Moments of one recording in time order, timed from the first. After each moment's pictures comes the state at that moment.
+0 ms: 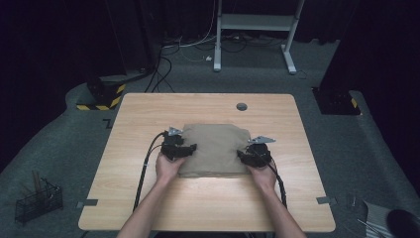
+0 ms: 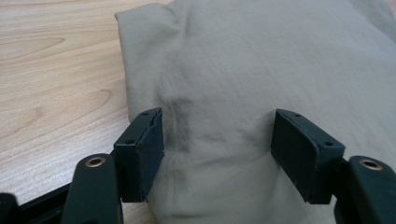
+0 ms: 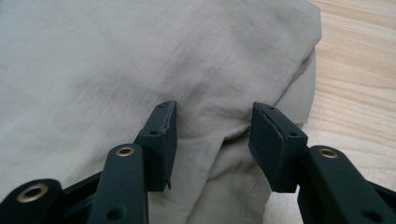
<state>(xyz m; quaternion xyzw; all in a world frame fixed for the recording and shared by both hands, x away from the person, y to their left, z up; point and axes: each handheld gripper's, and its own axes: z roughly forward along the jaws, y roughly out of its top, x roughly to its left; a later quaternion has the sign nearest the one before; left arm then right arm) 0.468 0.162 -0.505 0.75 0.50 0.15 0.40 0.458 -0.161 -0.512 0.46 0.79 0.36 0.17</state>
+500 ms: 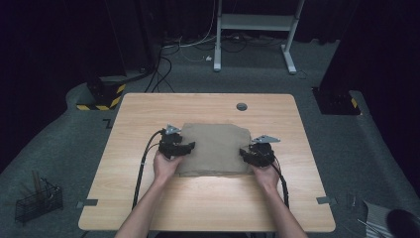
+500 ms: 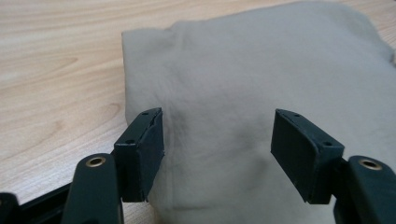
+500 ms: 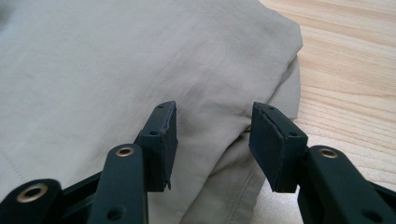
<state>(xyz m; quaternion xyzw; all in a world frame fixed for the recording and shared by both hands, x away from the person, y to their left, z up) 0.461 0.166 -0.487 0.75 0.49 0.17 0.41 0.452 -0.170 -0.502 0.46 0.78 0.38 0.18</state>
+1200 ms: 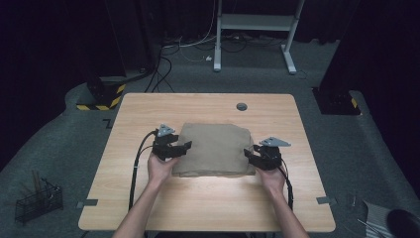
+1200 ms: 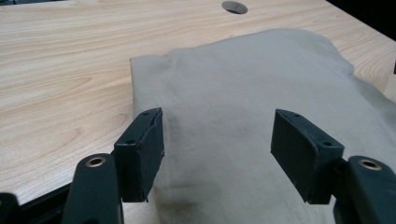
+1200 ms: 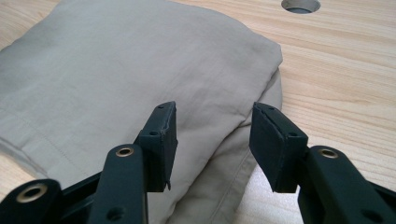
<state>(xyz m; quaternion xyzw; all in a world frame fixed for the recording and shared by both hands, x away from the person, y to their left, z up) 0.437 0.178 -0.463 0.75 0.47 0.18 0.44 0.431 -0.186 -0.484 0.46 0.76 0.42 0.19</state>
